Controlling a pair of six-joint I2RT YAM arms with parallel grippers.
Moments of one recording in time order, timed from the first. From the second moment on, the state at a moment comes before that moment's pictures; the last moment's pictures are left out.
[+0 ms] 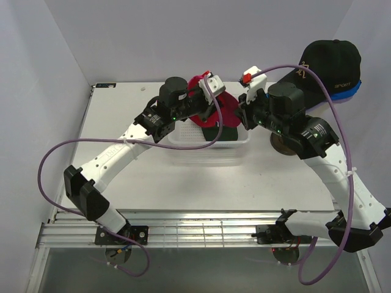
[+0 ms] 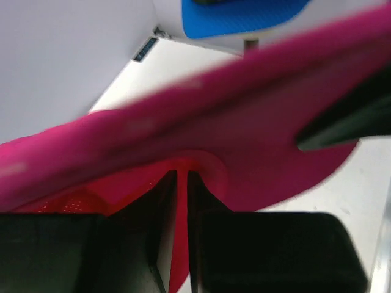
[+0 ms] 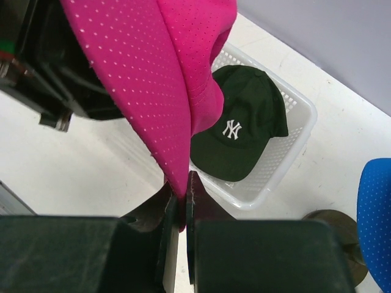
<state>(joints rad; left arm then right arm) -0.74 1.55 1.60 -0.24 0.34 0.25 0.70 1.22 1.66 -0.80 0.02 -0.08</state>
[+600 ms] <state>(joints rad) -0.74 1.62 1.59 0.02 0.33 0.26 0.67 1.10 1.54 -0.74 0.06 -0.08</state>
